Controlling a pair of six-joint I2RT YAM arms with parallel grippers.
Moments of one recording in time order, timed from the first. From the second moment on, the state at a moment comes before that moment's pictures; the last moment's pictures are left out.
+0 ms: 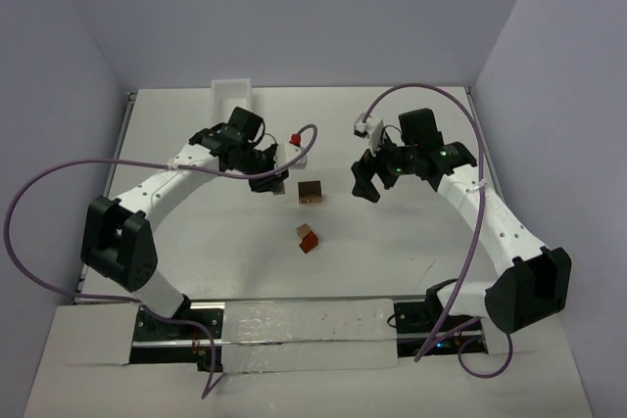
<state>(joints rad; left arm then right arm) -0.52 1.60 1.30 -0.75 0.52 0.86 0.32 1.27 1.15 -0.73 -0.54 -0.44</state>
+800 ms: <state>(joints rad) -0.66 1.91 1.70 -0.94 0.38 0.74 0.18 1.28 1.17 -0.78 -0.56 -0.46</state>
